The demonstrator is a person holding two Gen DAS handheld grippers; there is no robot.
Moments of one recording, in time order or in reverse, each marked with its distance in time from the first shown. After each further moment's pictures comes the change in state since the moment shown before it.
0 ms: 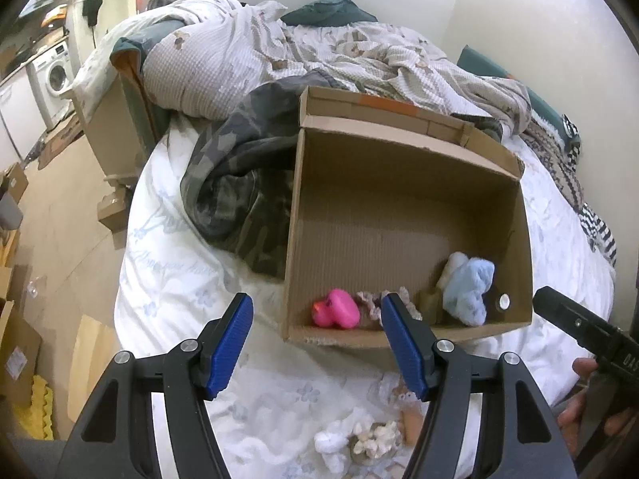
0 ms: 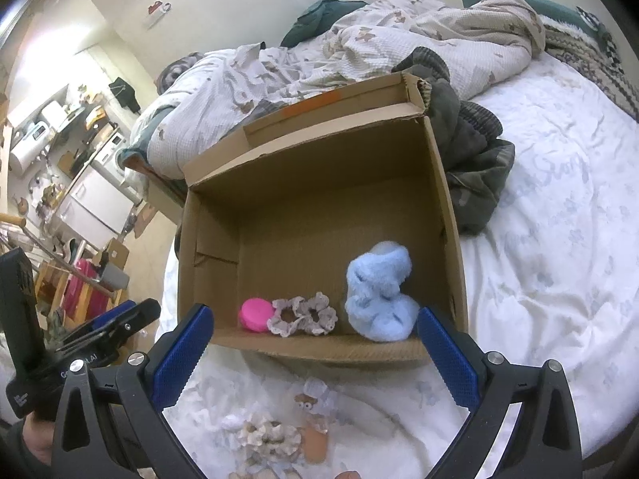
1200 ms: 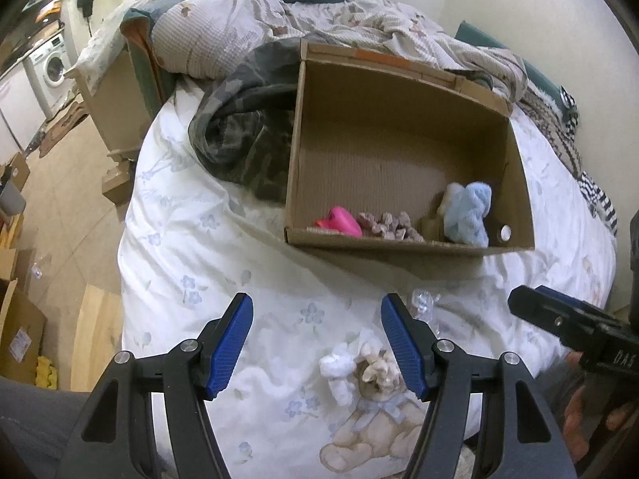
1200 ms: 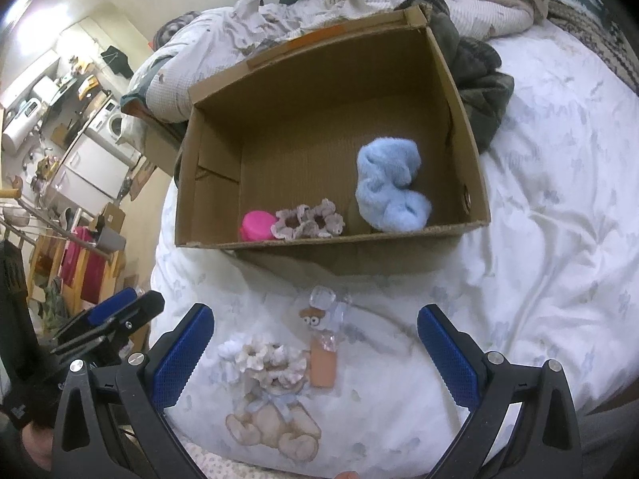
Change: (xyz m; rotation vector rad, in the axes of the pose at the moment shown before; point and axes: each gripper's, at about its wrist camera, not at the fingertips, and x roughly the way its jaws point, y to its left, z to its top) left arm -0.012 -0.003 -0.070 0.023 0.084 0.014; right arm 0.004 0.007 -0.061 0.004 0.161 -0.013
